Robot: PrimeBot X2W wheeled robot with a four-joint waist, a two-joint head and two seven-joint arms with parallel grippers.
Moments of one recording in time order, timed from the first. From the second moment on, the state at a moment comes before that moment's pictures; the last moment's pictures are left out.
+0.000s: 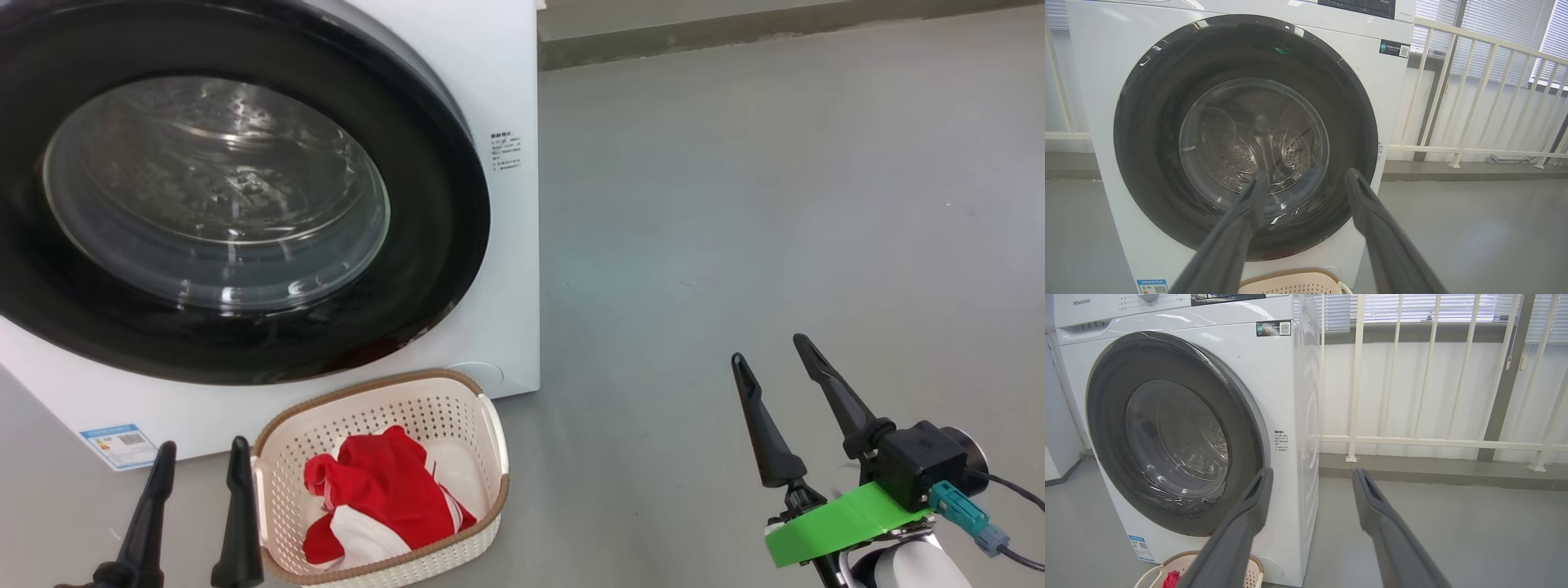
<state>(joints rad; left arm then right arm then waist) 0.09 0.05 0.10 -0.04 -0.24 -0.08 -0.25 -0.08 -0.05 0.08 0.15 0.21 0.13 -0.26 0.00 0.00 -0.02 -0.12</state>
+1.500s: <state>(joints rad) 0.10 0.03 0.10 0.08 -0.43 -0.09 -0.19 -0.02 -0.05 0.08 0.22 0.41 0.13 -0.21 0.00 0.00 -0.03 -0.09</state>
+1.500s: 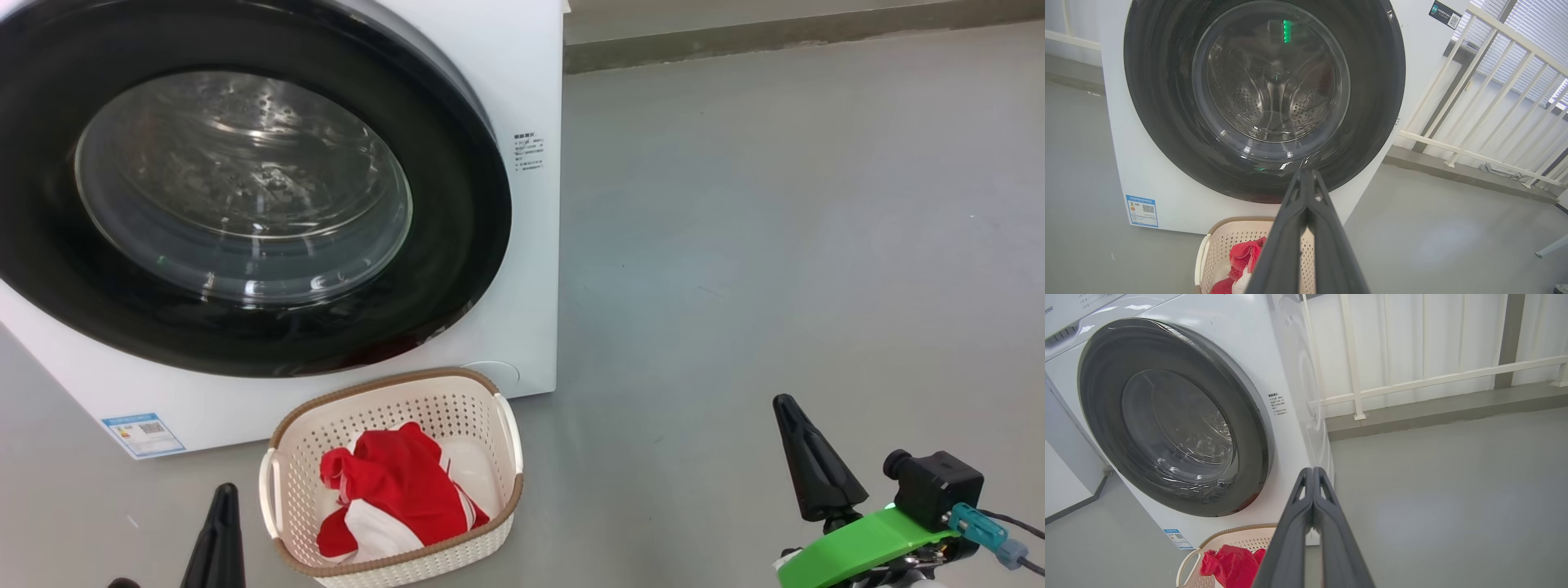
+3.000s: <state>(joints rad) 0.04 0.03 0.09 0.16 -0.91 -0.10 -0.06 -0.02 -0.06 0.01 0.24 0.92 0.13 -0.10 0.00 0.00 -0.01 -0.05</state>
